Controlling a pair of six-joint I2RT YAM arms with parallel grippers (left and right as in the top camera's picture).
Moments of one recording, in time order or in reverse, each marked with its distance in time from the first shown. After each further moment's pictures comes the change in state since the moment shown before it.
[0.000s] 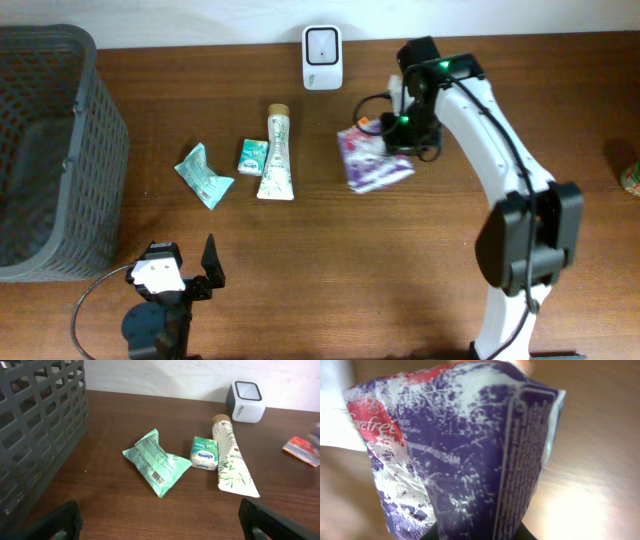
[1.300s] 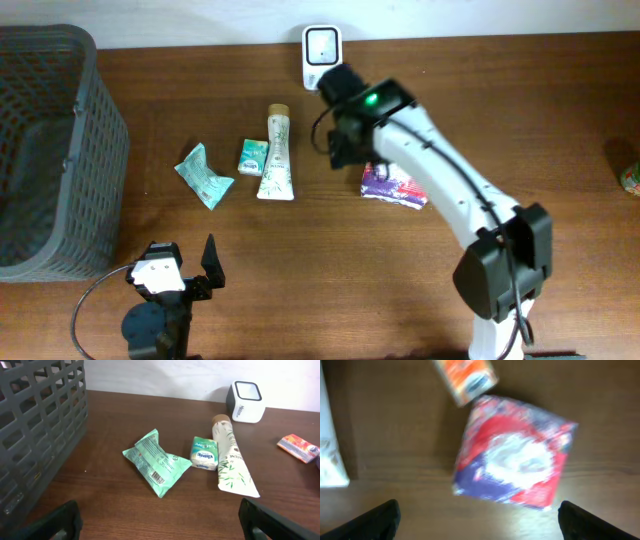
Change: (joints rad) left arm 0.000 0.000 0.000 0.000 0.000 0.000; right arm 0.279 -0.037 0.013 0.055 0.354 0.283
